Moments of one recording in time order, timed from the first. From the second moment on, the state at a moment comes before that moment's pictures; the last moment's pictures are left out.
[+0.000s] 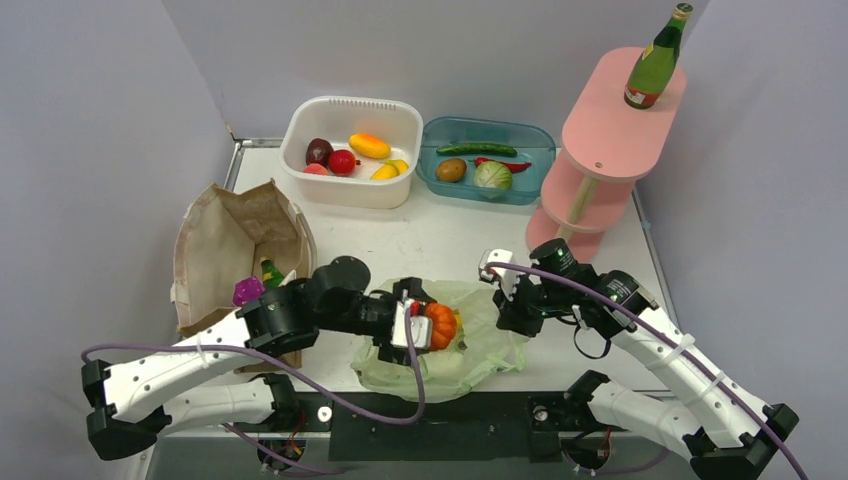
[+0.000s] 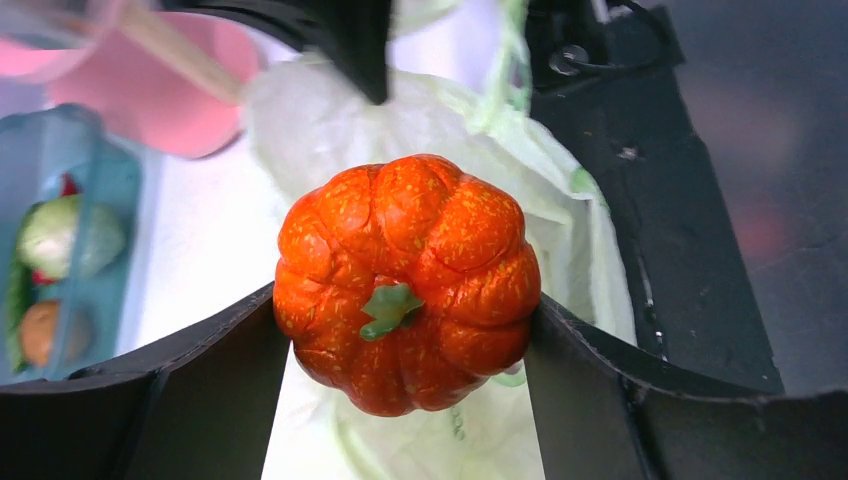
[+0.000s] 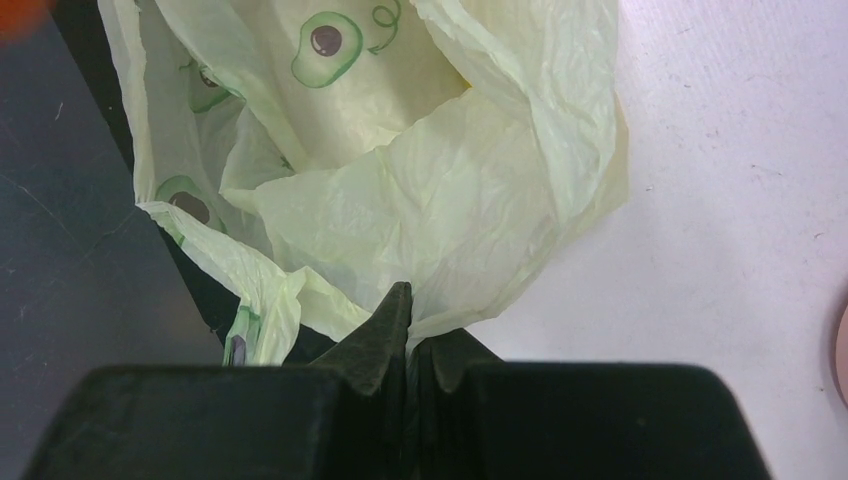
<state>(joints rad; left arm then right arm) -1.14 0.96 0.96 -0.49 0.38 0.53 0.69 0.90 1.00 -1.02 -0.40 -0.29</state>
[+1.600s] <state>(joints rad) -0.45 2.38 2.32 -0.33 0.34 0.14 0.62 0.87 1.00 -1.00 -0.32 -0.29</state>
